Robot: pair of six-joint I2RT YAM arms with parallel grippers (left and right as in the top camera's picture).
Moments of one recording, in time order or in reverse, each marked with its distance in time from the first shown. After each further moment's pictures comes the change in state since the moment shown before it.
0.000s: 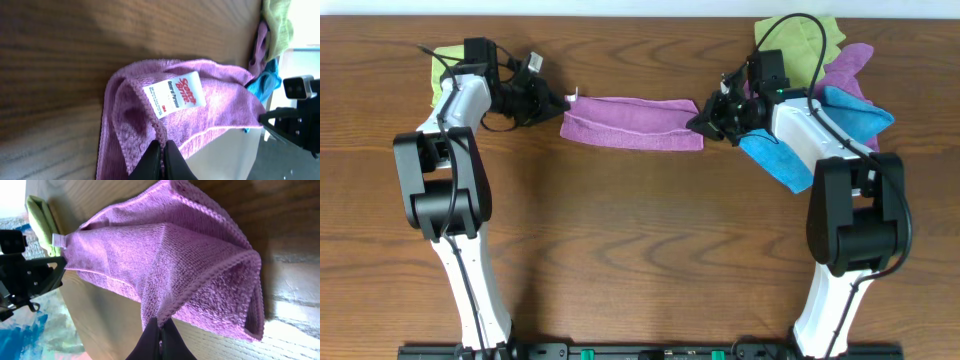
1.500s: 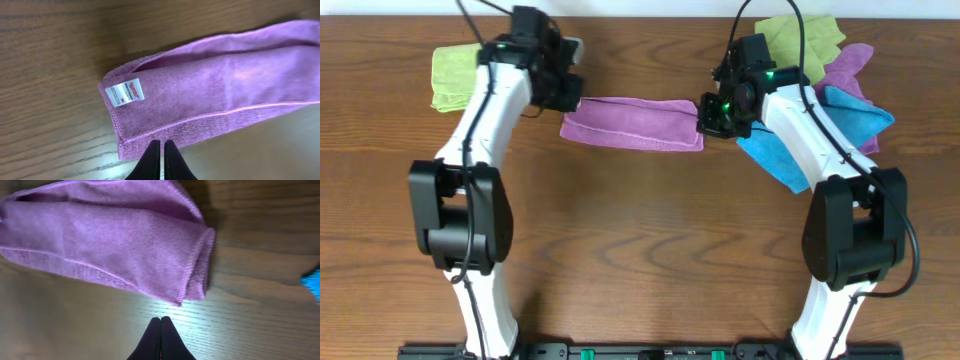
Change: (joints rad) left arm -0.235 -0.243 0.020 -0.127 -0.632 0.251; right arm 0.088 -0.070 0.150 -0.335 0.388 -0.275
